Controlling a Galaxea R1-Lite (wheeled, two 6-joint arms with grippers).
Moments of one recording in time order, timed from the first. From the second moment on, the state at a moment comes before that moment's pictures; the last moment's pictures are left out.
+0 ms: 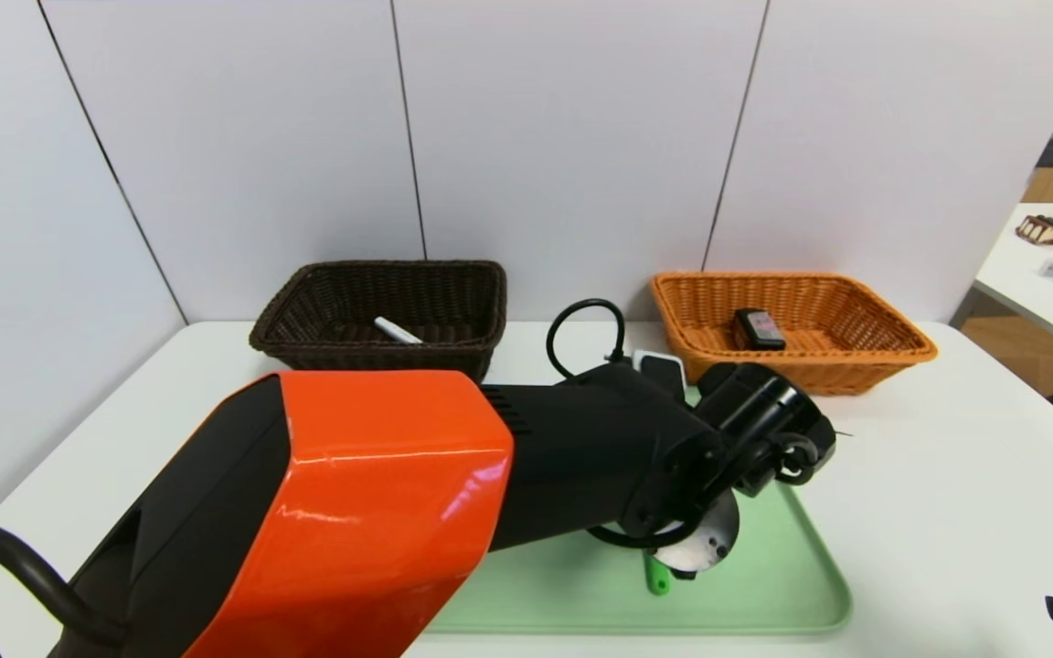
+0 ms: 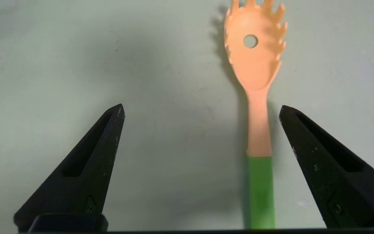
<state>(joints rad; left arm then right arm) -1.06 2.36 -1.99 0.60 0.64 -0.65 0.13 0.91 -0.75 0.62 -0.10 0.00</state>
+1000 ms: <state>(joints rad) -1.06 2.38 -1.99 0.61 0.61 -0.71 0.13 0.93 -0.75 0.62 -0.10 0.00</state>
